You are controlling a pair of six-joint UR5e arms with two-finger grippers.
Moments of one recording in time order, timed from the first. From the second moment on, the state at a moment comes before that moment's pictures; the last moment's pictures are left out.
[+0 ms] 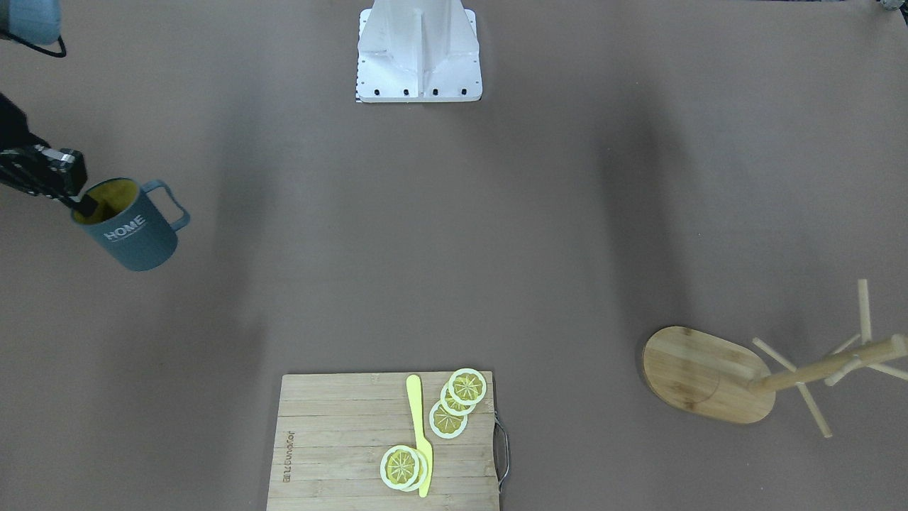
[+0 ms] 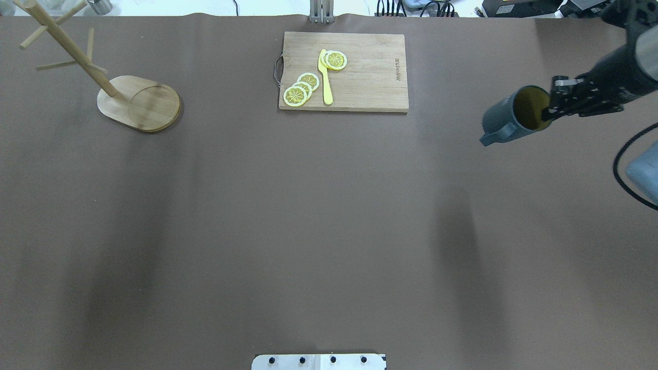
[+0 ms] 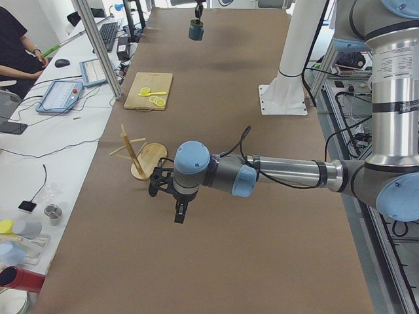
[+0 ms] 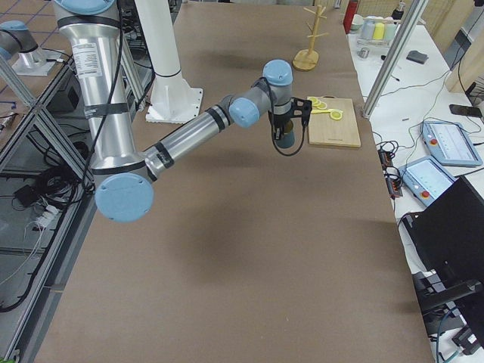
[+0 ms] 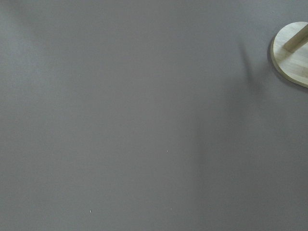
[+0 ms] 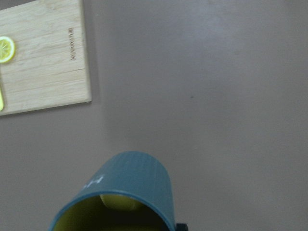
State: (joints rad) left arm -1.60 -1.46 -1.75 -1.78 -2.39 -0.12; right arm 1.09 -1.32 2.03 -1.57 2.29 0.93
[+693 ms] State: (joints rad) left arm -1.60 -1.46 -1.74 -1.78 -2.40 -0.12; right arm 0.78 -1.00 1.93 -1.73 2.08 0.82
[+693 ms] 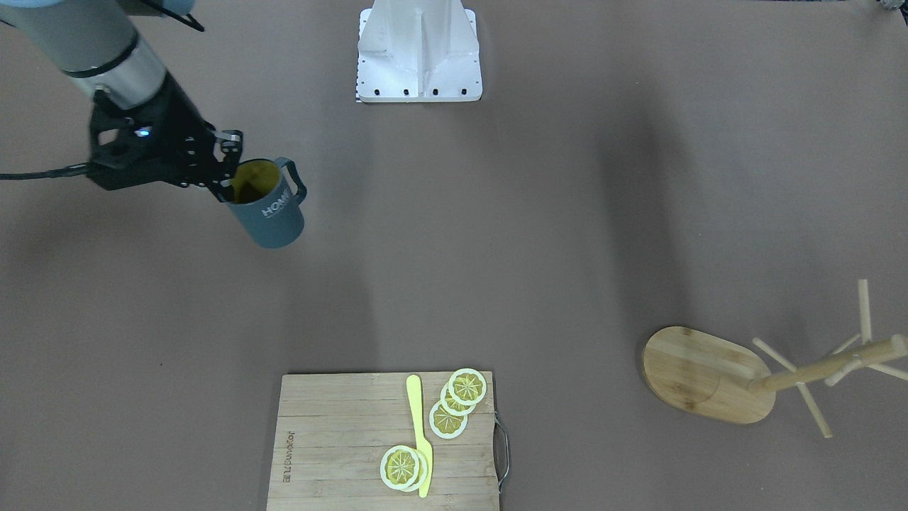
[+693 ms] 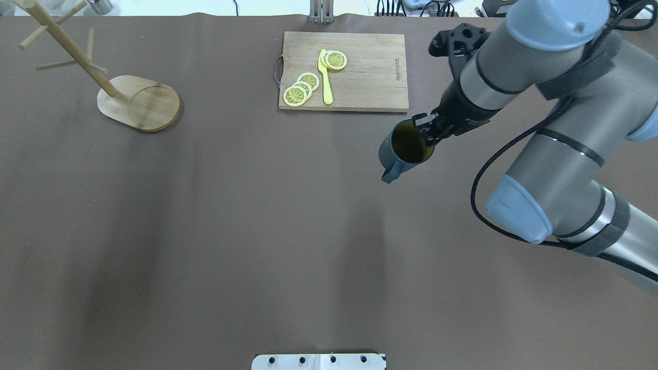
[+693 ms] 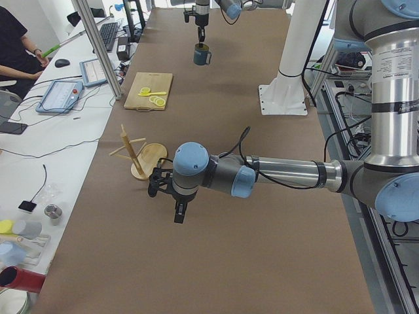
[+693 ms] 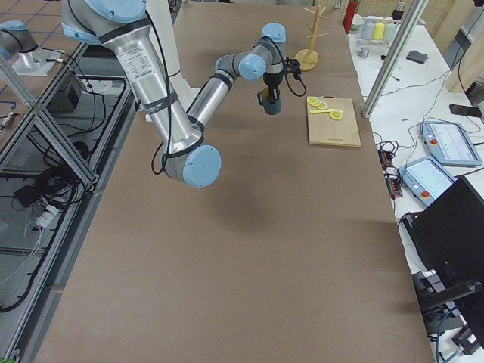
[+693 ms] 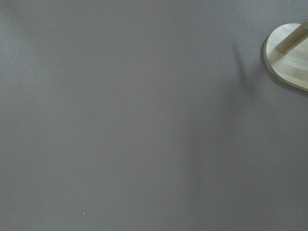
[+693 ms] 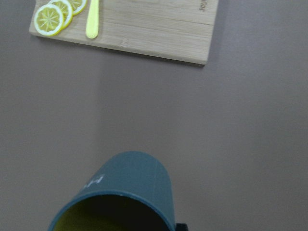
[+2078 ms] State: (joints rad) left arm -1.60 -1.46 -1.72 -1.78 -2.40 -0.12; right arm 0.54 -0.80 1.64 -1.66 2.02 1.06
